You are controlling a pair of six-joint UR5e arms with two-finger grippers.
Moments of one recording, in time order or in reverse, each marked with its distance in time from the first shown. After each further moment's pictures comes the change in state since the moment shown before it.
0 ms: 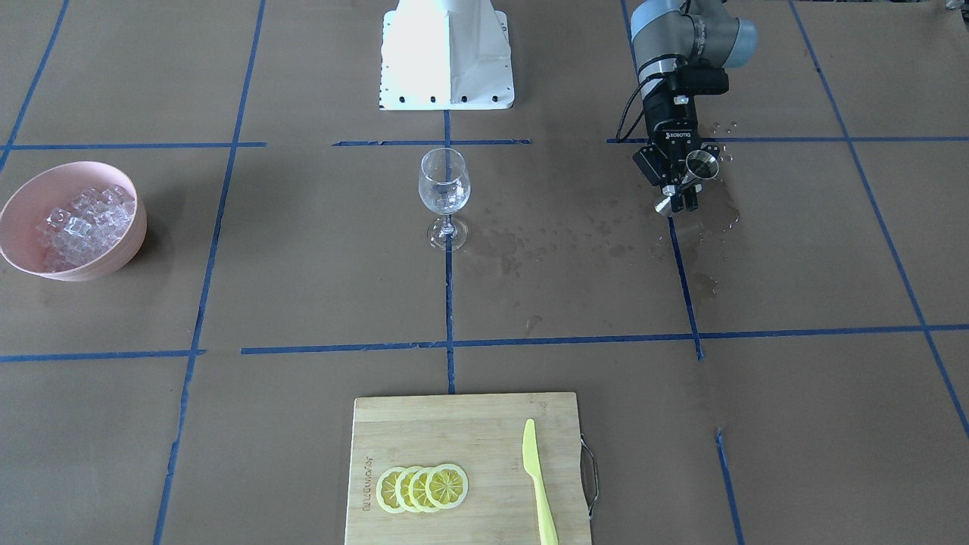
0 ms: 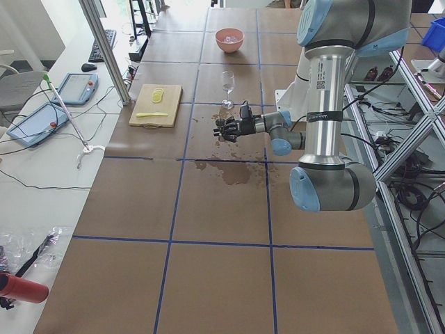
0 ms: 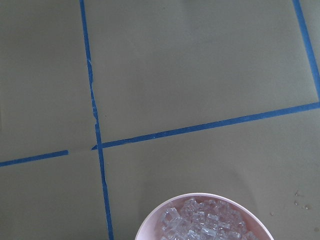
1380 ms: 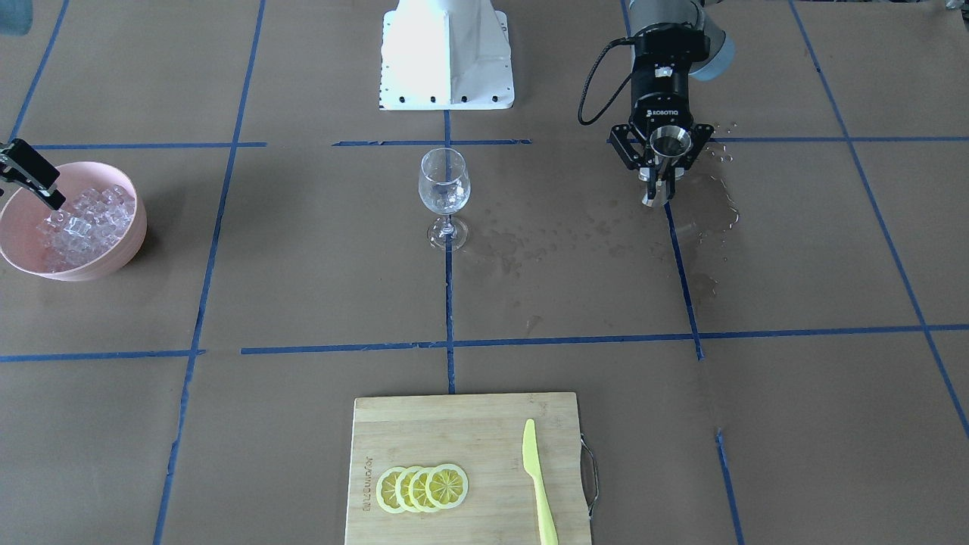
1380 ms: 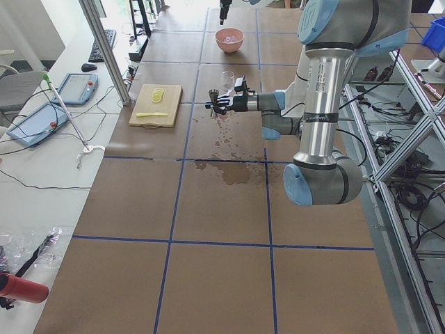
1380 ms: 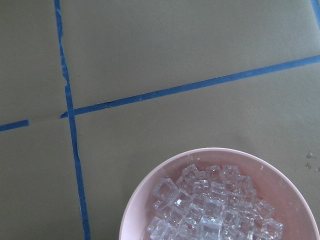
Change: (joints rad) left arm -0.084 -0.151 -0.011 -0.323 -0.090 0.764; right arm -0.292 -0.144 0.088 0.166 -0.269 0.275
